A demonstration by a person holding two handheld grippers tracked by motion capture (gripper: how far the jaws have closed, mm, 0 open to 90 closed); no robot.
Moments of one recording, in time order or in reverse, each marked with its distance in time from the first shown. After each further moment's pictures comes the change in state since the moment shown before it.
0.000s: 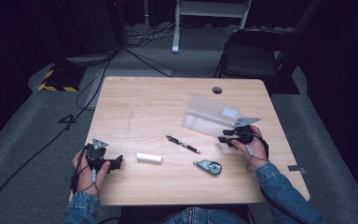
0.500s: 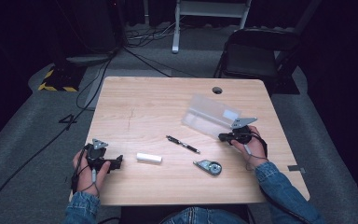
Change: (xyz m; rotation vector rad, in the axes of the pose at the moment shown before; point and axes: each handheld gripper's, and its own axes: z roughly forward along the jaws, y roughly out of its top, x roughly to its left) left arm 0.000 0.000 0.000 0.000 0.001 0.002; right arm 0.001 0.001 0.004 0.031 0.027 -0.075
